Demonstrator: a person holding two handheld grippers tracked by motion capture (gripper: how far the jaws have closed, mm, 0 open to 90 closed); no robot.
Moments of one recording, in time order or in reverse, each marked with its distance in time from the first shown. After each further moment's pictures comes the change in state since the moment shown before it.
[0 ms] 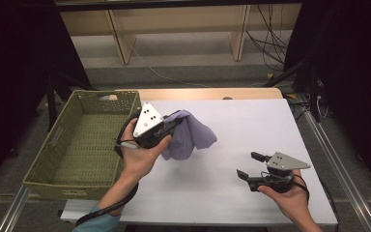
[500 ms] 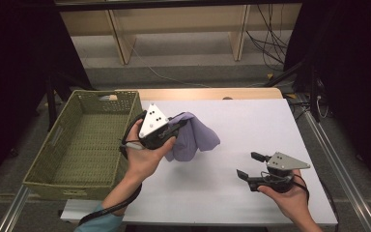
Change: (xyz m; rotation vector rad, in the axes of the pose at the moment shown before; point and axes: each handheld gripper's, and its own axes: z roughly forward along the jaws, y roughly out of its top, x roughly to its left) left arm -0.006 -0.003 0.008 0.014 -0.019 0.002; right arm 0.000 0.000 0.000 0.000 0.001 0.001
